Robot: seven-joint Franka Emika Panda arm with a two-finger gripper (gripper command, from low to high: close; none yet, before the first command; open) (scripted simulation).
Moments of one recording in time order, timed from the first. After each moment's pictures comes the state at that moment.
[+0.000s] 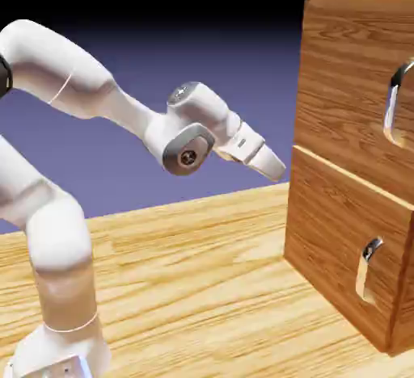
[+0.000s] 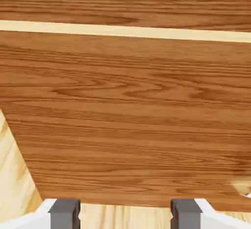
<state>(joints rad) 0.03 -0.58 -0.02 -2.79 -0.05 3.04 0.78</state>
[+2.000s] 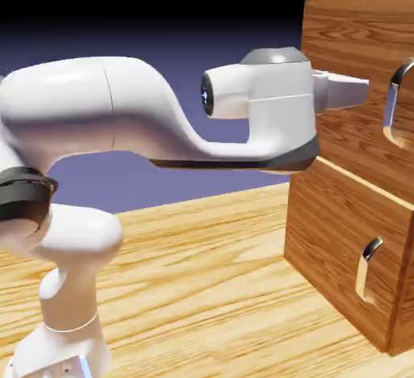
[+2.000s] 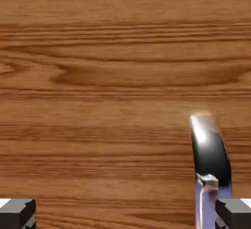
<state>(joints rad) 1.01 -0.86 -1.12 -2.04 -2.66 3.13 2.70</state>
